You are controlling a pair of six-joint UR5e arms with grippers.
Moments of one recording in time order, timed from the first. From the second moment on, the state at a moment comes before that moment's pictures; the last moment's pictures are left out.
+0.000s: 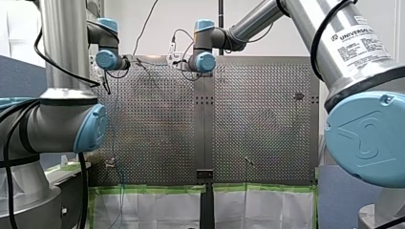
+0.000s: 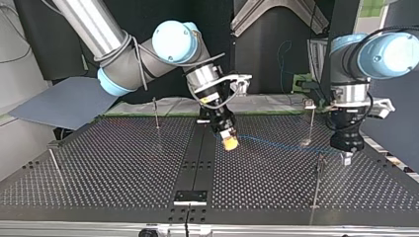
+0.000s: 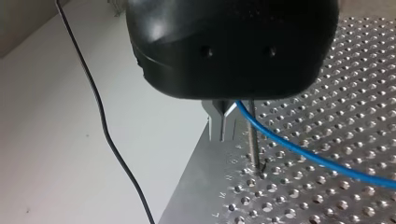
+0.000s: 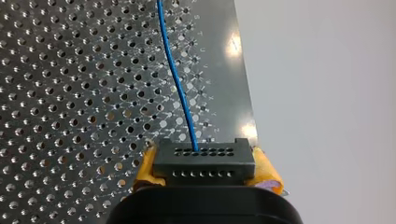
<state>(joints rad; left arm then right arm) 0.16 -1.44 -1.88 -2.74 -1.48 -1.98 2.44 -1.11 1.23 -0.33 1.59 1.68</state>
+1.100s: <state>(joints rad) 0.20 -1.50 -1.85 -2.64 -1.37 -2.05 2.41 -1.09 1.20 -0.34 1.56 1.69</state>
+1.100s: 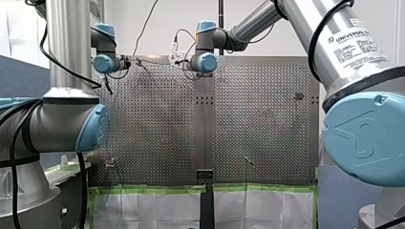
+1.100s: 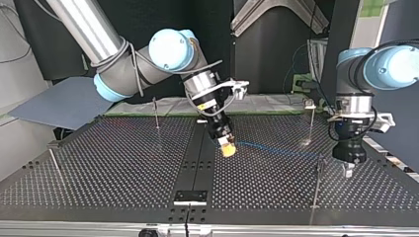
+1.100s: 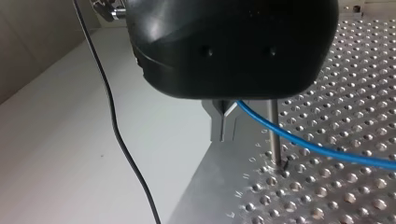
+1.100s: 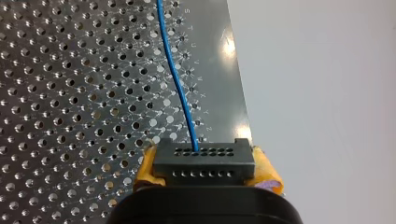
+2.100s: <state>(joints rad) 0.20 -1.57 -1.81 -2.61 -1.35 -2.09 2.41 -1.03 1.11 -0.34 1.54 1.70</state>
